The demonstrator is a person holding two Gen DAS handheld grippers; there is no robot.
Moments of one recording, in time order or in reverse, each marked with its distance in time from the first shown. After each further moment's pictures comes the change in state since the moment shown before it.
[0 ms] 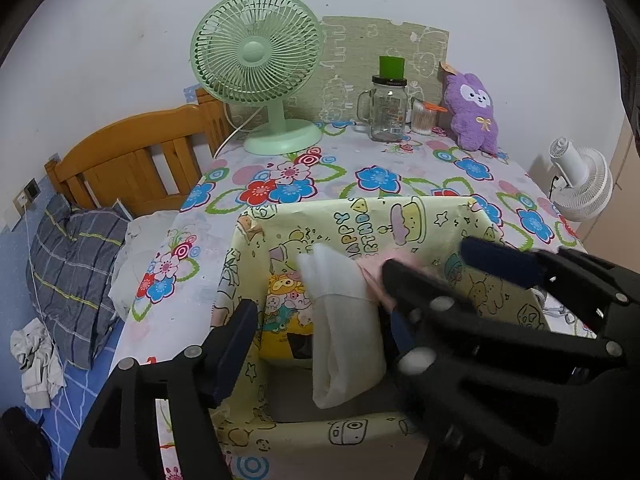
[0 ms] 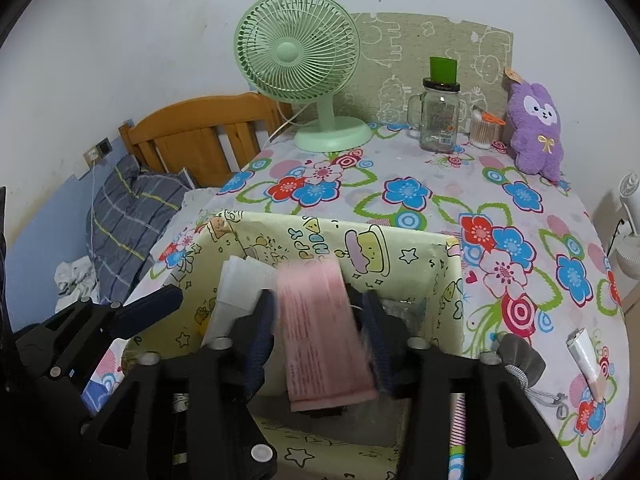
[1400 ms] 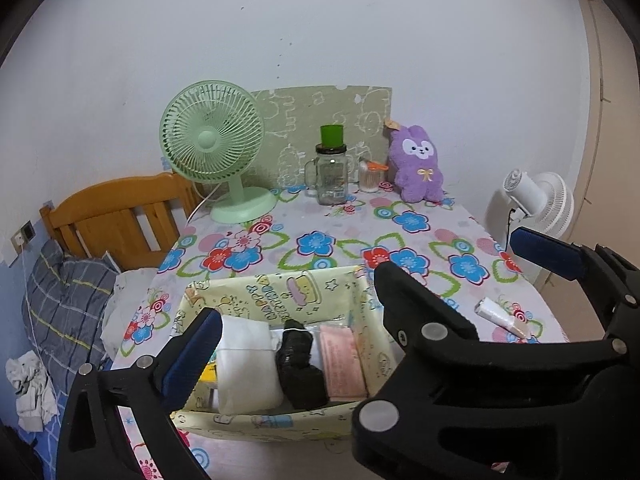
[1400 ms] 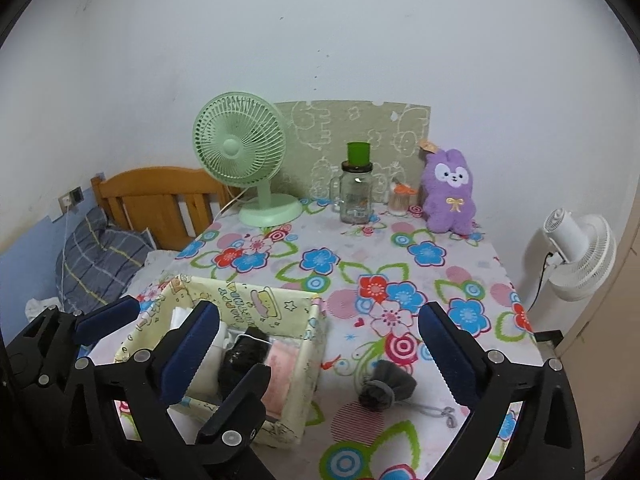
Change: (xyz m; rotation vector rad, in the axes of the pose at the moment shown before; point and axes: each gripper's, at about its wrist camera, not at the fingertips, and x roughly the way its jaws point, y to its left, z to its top) left arm -0.075 -0.077 0.016 0.049 -0.190 -0.051; right arm -0.117 -0.052 -0.003 0.015 -0.247 -0.172
